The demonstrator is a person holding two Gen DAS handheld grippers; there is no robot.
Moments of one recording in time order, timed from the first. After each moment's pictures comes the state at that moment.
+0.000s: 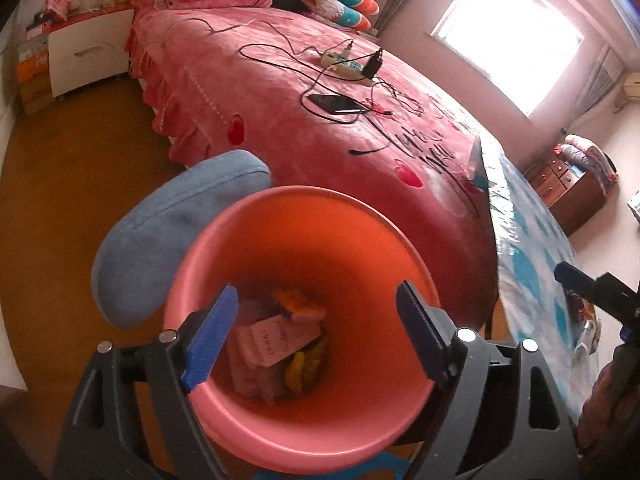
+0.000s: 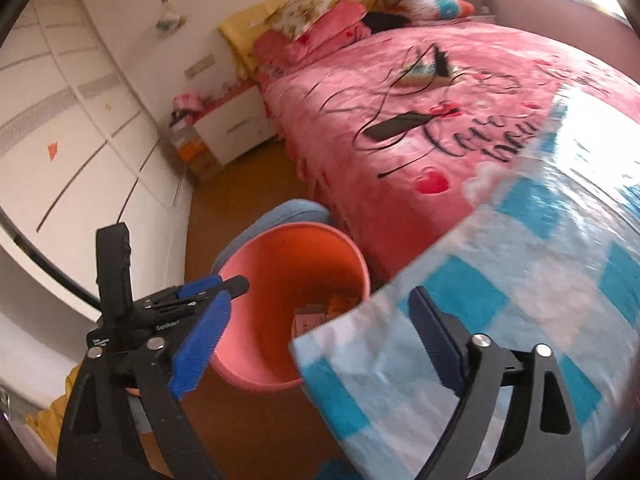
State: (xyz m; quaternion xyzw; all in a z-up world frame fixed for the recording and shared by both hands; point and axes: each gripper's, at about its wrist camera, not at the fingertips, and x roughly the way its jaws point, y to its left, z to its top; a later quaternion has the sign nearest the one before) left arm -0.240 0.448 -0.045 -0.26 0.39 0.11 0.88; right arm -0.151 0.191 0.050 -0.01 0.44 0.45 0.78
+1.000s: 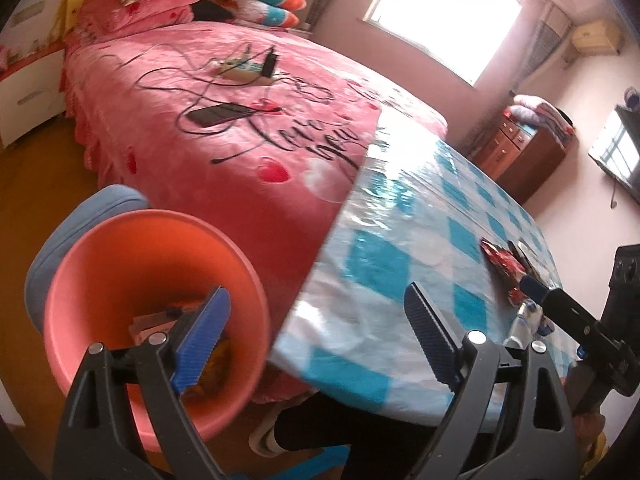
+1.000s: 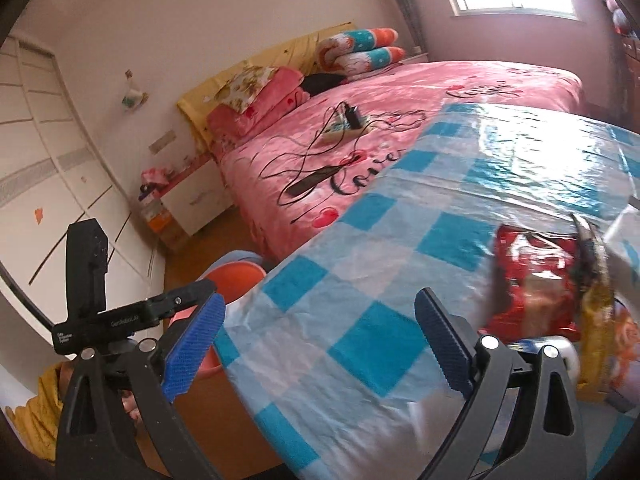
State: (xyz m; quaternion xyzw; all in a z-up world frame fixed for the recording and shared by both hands) left arm -0.193 0.318 0.011 -0.21 0.39 0.02 0.90; right arm -0.148 0.042 0.057 0.07 0.37 0.37 0.85
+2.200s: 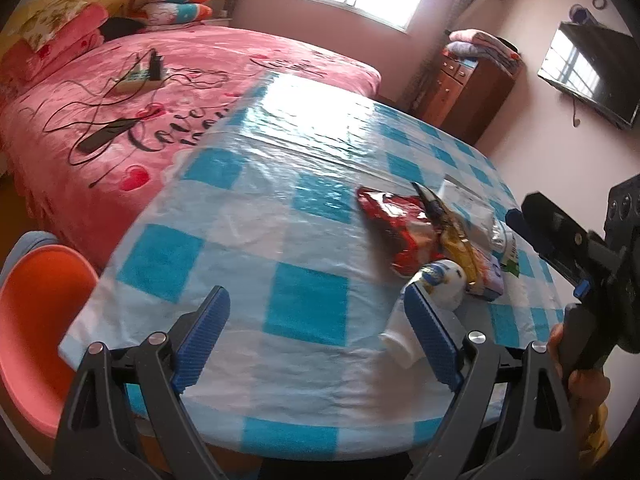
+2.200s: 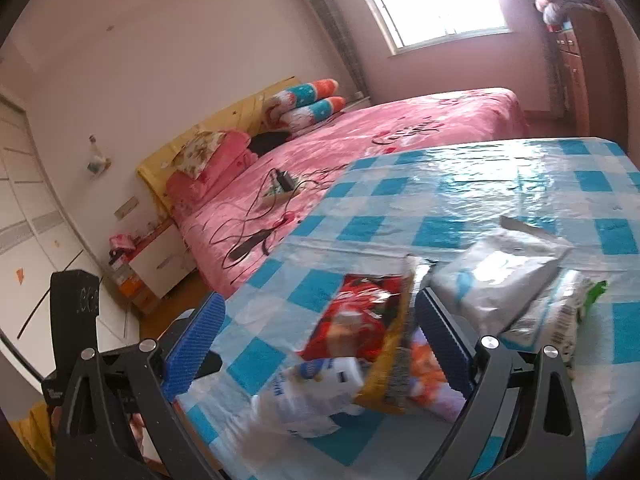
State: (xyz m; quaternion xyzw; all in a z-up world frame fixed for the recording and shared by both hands) left arm -0.153 0.168 0.031 -0.12 0.42 -0.08 0.90; right arm -0.134 -0.096 0.079 0.14 0.31 0.28 0.90
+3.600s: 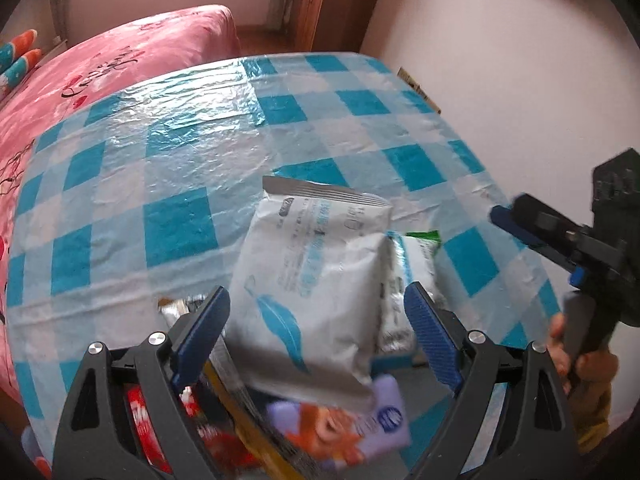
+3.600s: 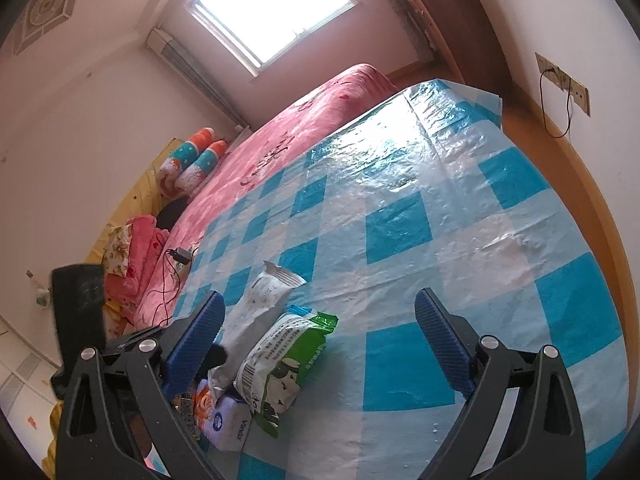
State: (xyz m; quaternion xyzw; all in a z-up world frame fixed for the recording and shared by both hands) left arm 0.010 -0.044 0.029 0.06 0.51 -0.28 0.81; right arm -0.092 -0.299 0.037 0.31 0.35 0.11 0.88
